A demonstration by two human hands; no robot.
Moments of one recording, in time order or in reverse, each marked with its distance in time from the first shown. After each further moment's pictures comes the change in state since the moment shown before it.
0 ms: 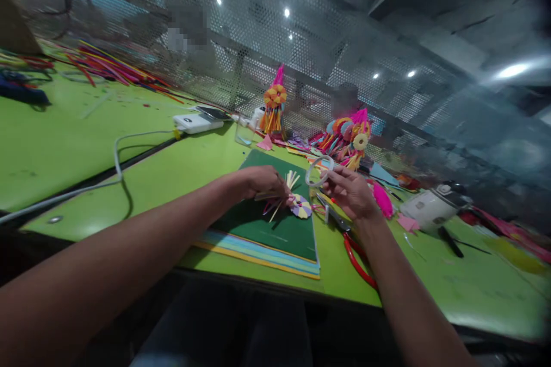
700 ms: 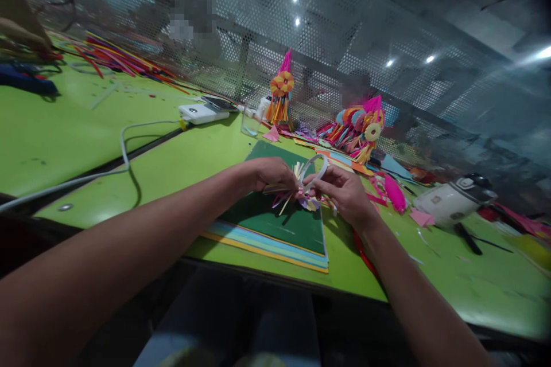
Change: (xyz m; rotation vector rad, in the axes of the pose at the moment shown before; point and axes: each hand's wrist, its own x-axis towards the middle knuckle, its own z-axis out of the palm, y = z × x) left_hand 0.000 0.000 0.005 -0.053 -0.010 -0.025; right_hand -0.015 0.015 0.023 -0.262 -0.249 -0.086
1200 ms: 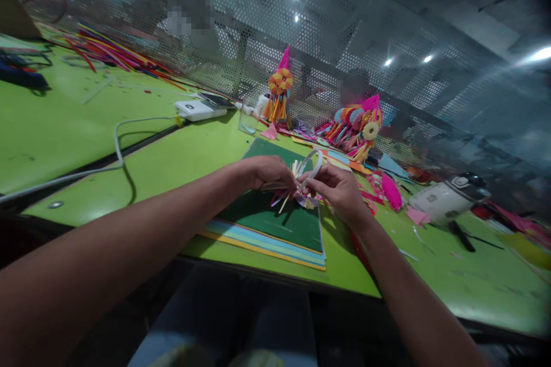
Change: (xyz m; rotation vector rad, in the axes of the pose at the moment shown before) left_hand 0.005 -0.003 -0.001 0.051 0.017 -0.015; right_hand 0.000 -0.007 0.012 -0.108 0.041 -0.062
